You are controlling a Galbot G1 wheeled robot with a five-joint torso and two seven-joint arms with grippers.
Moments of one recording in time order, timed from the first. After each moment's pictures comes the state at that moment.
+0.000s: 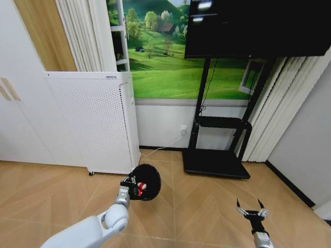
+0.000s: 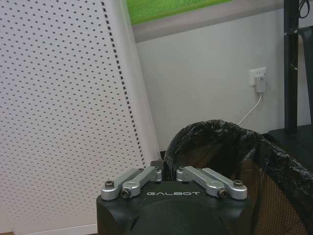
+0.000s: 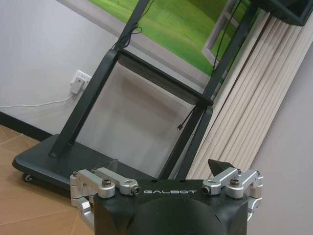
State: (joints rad) left arm 0.71 -0.73 0.53 -1.85 -0.75 0.04 -0.85; right arm -1.41 0.99 0.52 1.20 0.08 0.60 0.43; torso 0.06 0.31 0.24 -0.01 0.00
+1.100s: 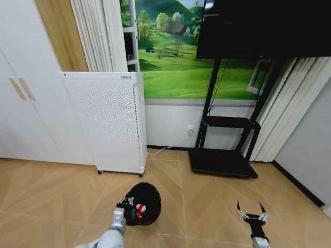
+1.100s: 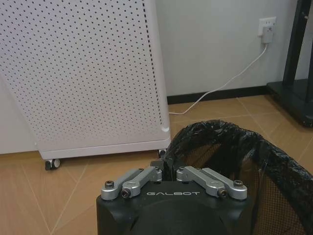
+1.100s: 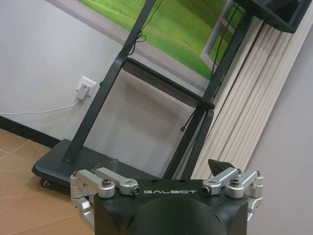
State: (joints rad) left arm 1.02 -0.69 0.47 -1.95 -0.75 0.01 -0.89; right arm -1.45 1.07 0.57 1.23 0.03 0.60 0.46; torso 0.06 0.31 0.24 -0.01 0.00
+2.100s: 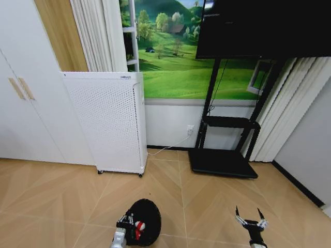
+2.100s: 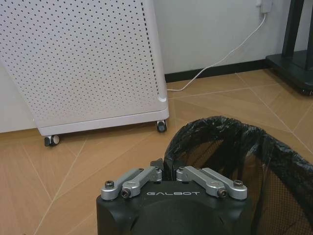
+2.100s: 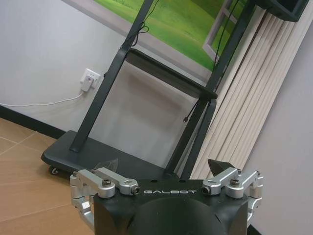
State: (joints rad) left arm 1.13 -0.76 0.47 -1.80 -0.64 -0.05 -0.84; right arm -1.45 1.11 0.57 1.17 0.01 0.65 0.45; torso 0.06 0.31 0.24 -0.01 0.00
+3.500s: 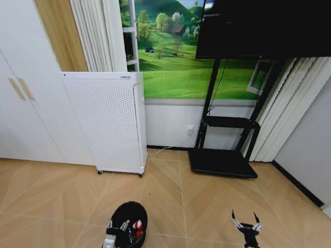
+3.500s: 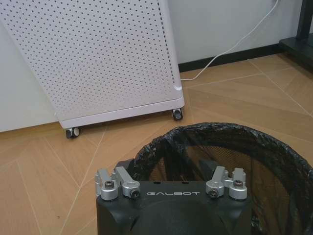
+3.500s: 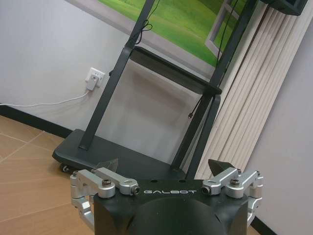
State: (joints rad) left arm 1.22 -0.66 0.43 -1.85 -0.64 -0.07 -0.87; right arm -1.45 1.17 0.57 1.17 -0.03 0.66 0.46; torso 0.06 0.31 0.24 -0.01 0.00
